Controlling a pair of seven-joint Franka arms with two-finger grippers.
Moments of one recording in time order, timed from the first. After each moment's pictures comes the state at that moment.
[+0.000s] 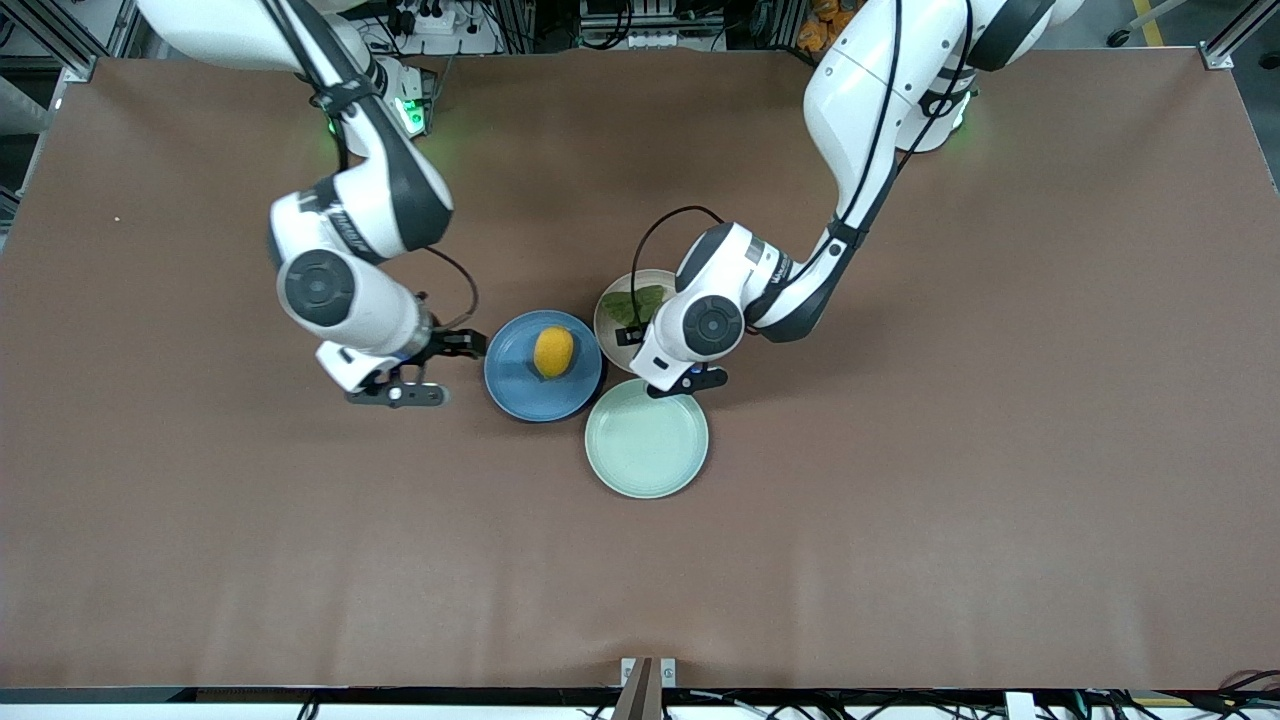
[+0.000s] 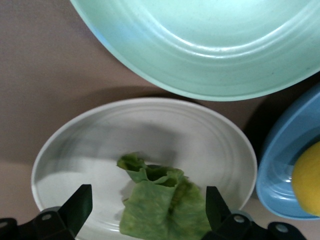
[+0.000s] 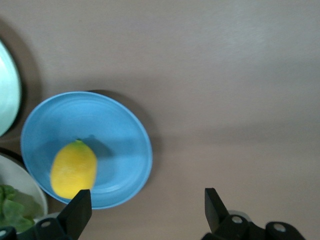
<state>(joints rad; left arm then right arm) -0.63 0.80 -0.13 -1.48 -0.36 2.11 -0.74 0.25 0.36 0.19 -1.83 0.02 2.04 0.49</state>
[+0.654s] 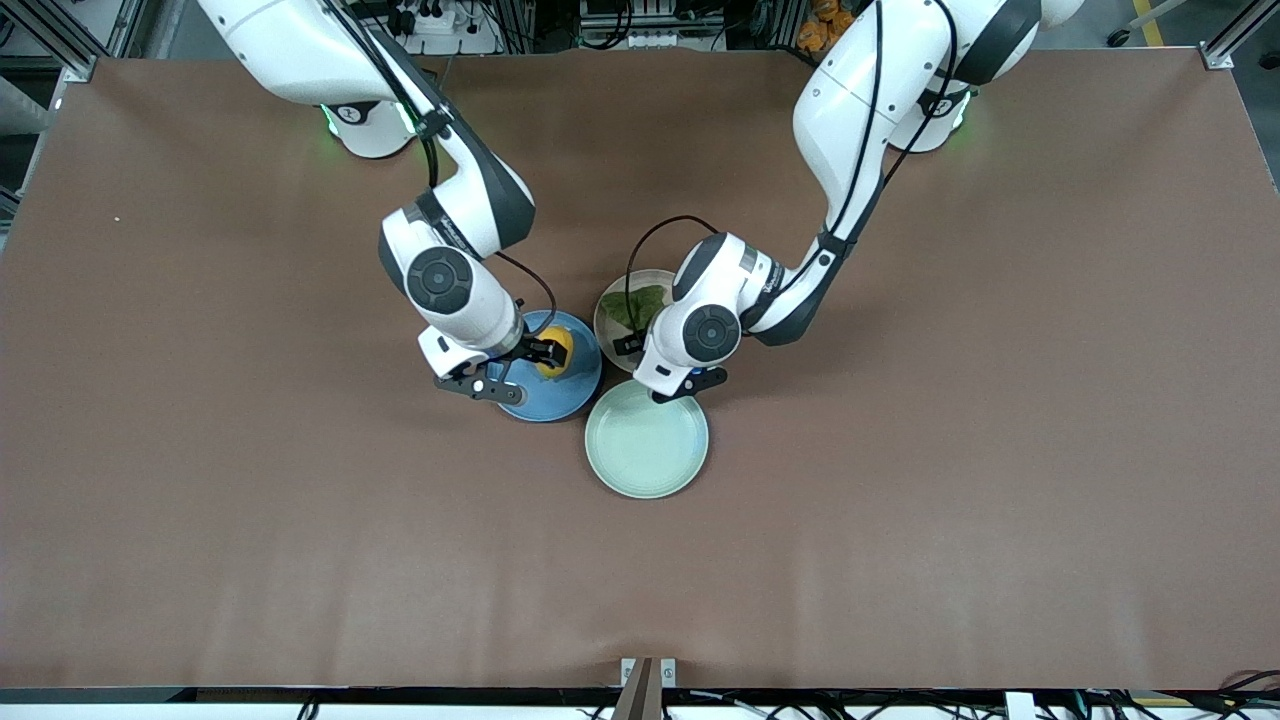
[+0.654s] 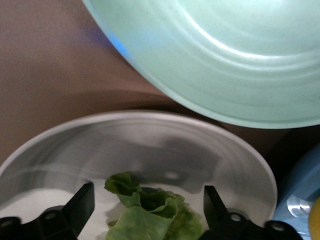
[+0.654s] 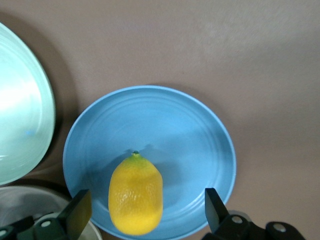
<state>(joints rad) -0.65 0.85 -0.13 -1.48 -0.38 2.16 -0.83 0.38 0.49 0.19 -1.84 0.02 2.26 0.78</state>
